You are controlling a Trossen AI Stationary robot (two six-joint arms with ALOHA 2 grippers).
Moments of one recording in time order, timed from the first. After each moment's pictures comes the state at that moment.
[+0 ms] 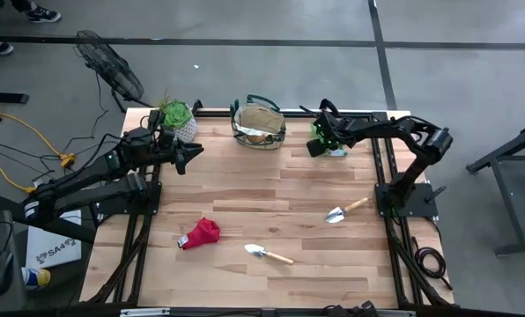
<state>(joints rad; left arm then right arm) 0.50 0.42 0.45 -0.24 0.12 -0.46 -0.70 1.67 0.80 -0.35 0.16 0.47</state>
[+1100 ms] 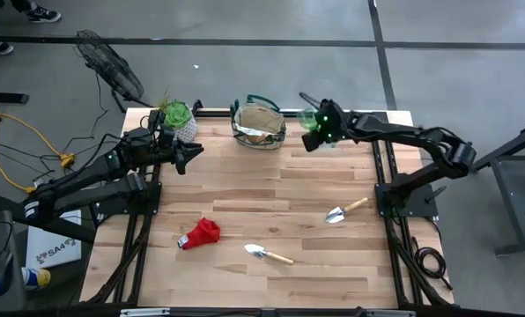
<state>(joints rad) 0.50 0.42 0.45 -0.24 0.12 -0.46 -0.60 1.42 0.91 -0.41 0.05 0.45</state>
